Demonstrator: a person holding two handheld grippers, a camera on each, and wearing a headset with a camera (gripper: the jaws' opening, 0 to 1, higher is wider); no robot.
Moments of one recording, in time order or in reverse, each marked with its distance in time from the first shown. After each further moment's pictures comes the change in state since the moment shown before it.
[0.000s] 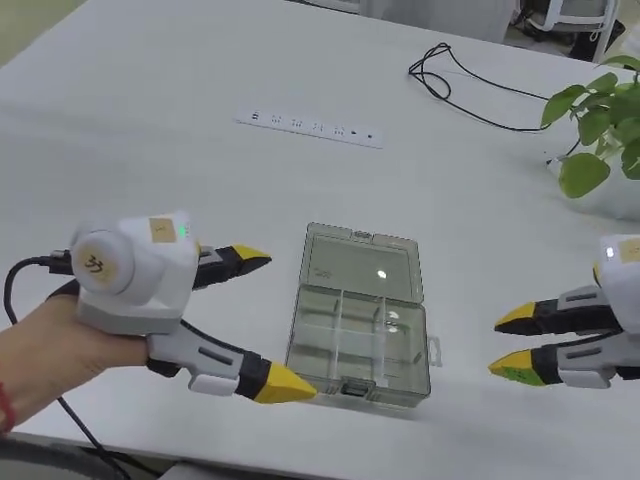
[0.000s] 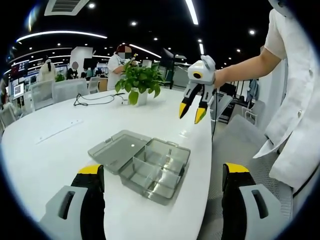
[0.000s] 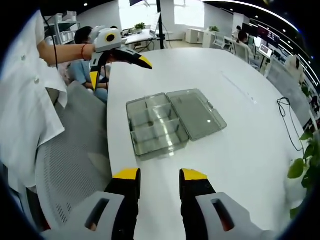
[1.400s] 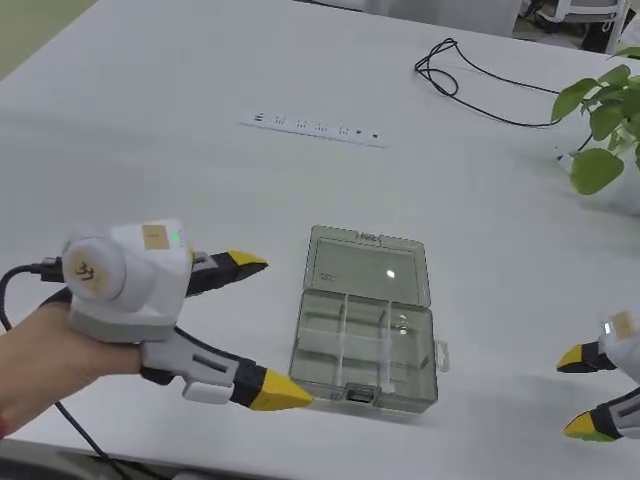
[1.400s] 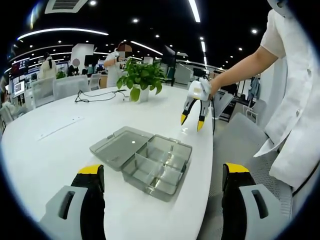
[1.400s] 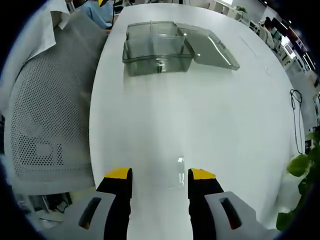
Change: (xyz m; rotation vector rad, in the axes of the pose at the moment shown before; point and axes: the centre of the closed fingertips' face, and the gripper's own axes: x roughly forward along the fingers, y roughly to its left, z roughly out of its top) left arm -0.002 0.004 -0.004 -0.012 0.027 0.007; right arm 0.017 -0.029 -0.123 -0.200 0.381 0.023
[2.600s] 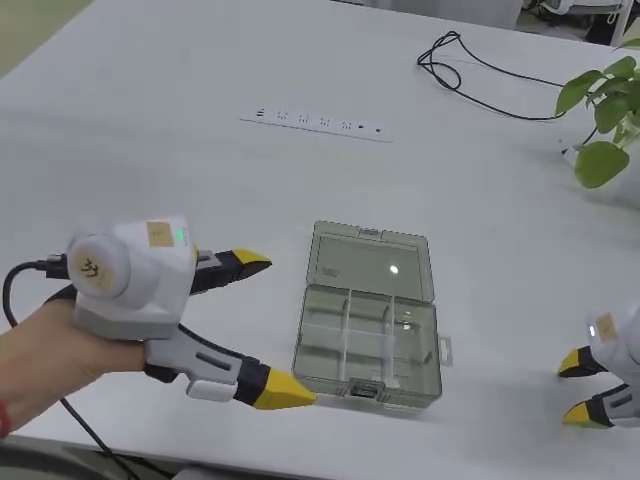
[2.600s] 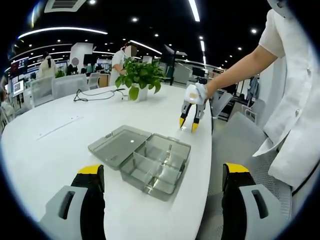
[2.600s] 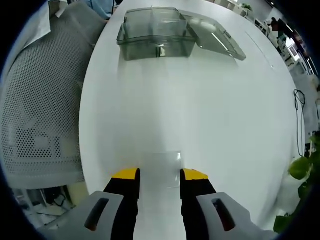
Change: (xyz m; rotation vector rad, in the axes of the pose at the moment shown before) left arm 0.000 -0.003 -0.002 -0.002 0.006 -0.011; right arm 0.011 -0.004 -0.011 -0.022 0.056 -0.002
